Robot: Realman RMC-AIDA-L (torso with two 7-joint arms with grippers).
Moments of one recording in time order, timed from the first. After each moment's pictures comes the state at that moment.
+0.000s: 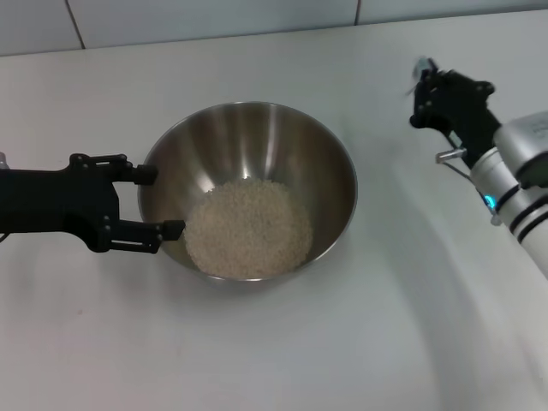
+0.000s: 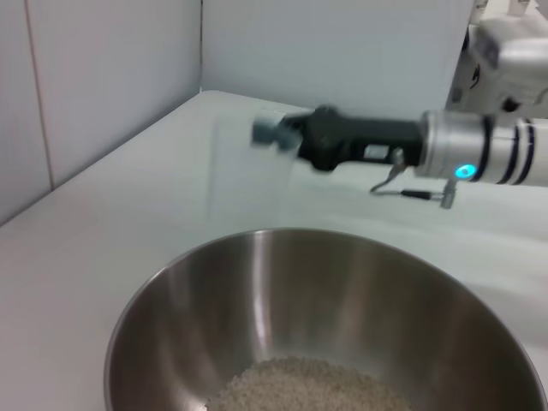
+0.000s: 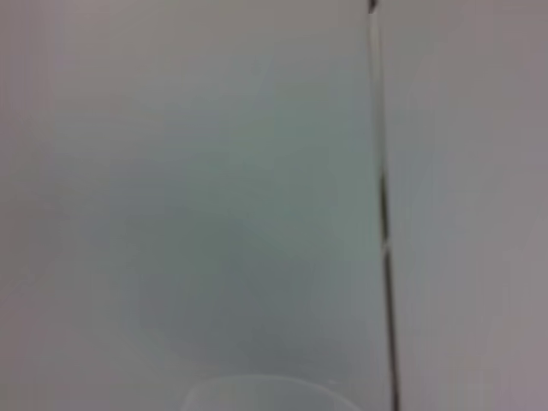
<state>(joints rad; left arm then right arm) -0.40 -2.06 1.07 1.17 2.00 1.58 -1.67 0.55 2.08 0.19 0.19 -1.64 -1.10 0.11</state>
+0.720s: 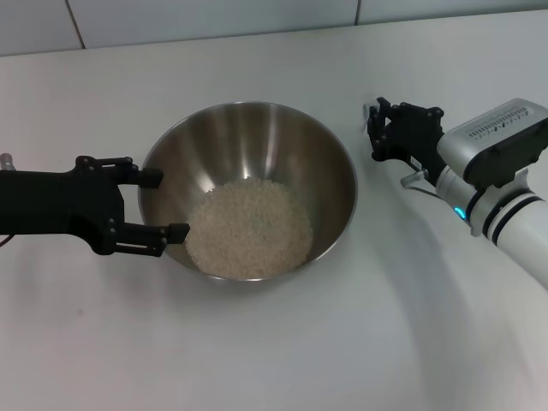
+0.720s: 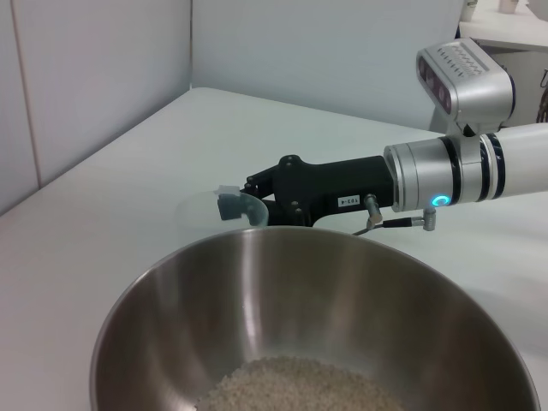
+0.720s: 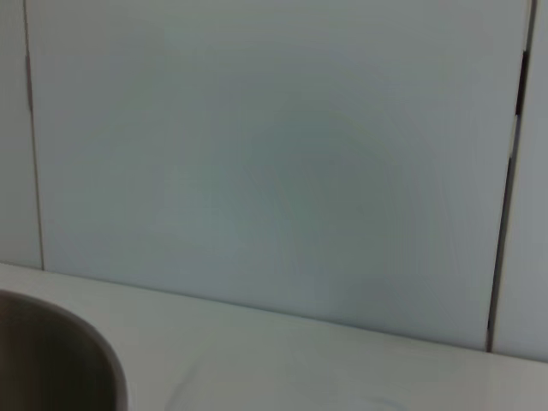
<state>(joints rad) -0.41 -2.06 1.08 1.17 2.00 1.58 -1.67 0.61 2.08 0.18 0.16 -1.79 -0.89 0.15</state>
